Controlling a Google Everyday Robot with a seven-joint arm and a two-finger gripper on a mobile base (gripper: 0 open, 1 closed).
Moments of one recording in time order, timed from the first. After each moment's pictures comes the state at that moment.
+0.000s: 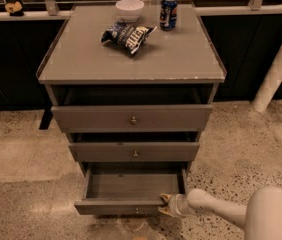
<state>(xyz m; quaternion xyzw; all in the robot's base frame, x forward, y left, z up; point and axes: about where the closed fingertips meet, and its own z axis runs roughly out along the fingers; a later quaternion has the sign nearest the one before) 0.531 -0.132 0.154 -0.65 0.70 0.12 0.29</state>
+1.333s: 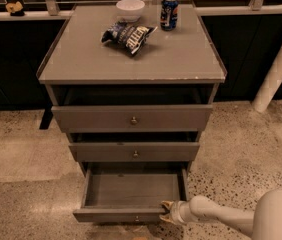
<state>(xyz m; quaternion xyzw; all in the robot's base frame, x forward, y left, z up) 0.494 -0.136 0.155 -0.65 0.70 0.13 0.28</state>
